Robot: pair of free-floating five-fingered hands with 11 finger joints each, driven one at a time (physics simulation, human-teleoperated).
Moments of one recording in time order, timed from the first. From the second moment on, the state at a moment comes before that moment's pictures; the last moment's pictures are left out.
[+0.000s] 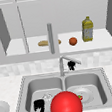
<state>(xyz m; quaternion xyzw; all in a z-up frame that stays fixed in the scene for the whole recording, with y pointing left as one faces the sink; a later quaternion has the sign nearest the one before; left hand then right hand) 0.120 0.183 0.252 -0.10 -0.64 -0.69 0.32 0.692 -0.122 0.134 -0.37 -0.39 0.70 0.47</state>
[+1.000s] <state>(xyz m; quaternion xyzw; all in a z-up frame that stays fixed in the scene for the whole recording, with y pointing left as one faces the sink) 0.120 0.183 0.252 -0.10 -0.64 -0.69 0.32 0.696 -0.133 0.129 -0.30 -0.42 0.70 0.50</state>
